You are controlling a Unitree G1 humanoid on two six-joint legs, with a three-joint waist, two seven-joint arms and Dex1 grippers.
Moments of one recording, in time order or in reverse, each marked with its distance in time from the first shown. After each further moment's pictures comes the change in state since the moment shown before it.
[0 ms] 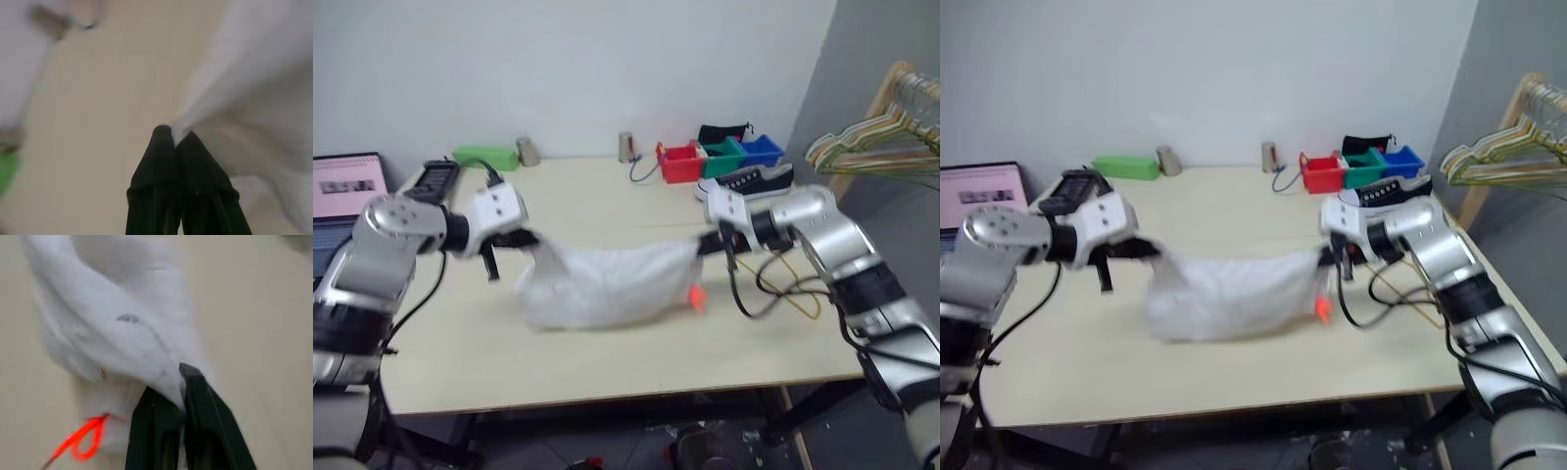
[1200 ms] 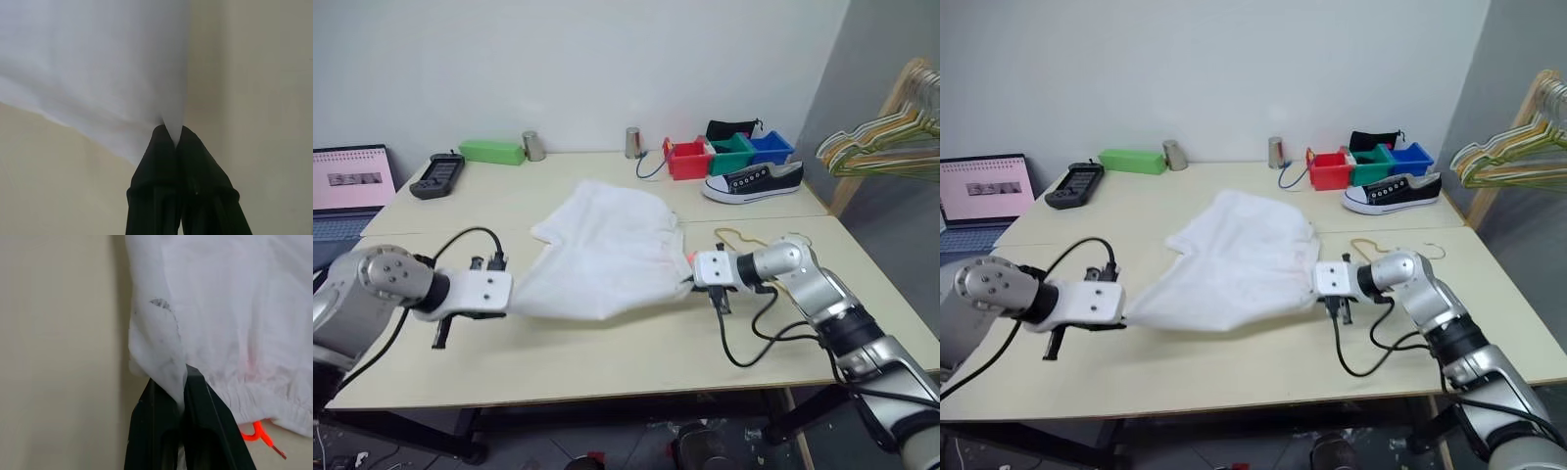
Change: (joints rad) left arm 0.802 0.357 0.135 -0.791 -0.132 0.009 -0.576; right arm 0.569 -0.173 0.086 -0.619 -0.097 -0.147 0.481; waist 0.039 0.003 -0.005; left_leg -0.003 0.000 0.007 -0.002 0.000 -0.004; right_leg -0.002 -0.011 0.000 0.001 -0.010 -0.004
